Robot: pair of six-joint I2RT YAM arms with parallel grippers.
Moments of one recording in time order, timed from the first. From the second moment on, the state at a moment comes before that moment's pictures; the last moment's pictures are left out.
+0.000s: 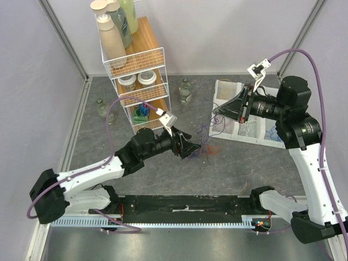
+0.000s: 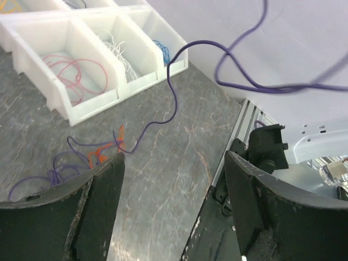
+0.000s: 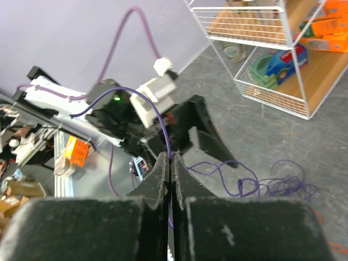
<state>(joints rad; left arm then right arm) -0.94 1.07 0.68 0.31 0.17 -0.47 0.23 1.04 1.43 -0.58 -0.91 0.42</state>
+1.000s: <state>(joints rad) -0.94 0.34 0.36 0.10 -0.28 -0.49 0.27 1.01 1.52 -0.64 -0.48 0.38</state>
